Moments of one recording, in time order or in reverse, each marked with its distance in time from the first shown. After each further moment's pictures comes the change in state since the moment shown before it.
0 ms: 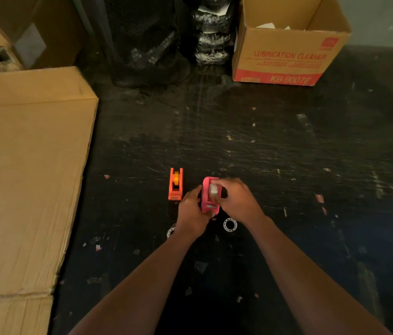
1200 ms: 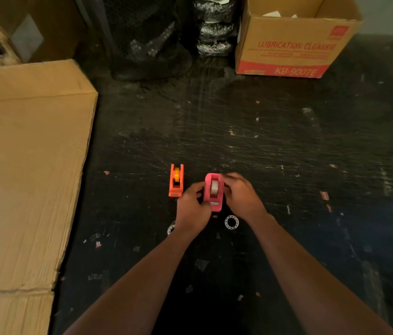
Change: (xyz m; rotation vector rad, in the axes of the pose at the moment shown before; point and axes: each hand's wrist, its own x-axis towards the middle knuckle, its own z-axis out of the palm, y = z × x) left_hand -0.014 0.024 -0.008 -0.049 0.117 0.035; right_hand 0.006 0.015 0.004 -0.032 -0.003 -0.014
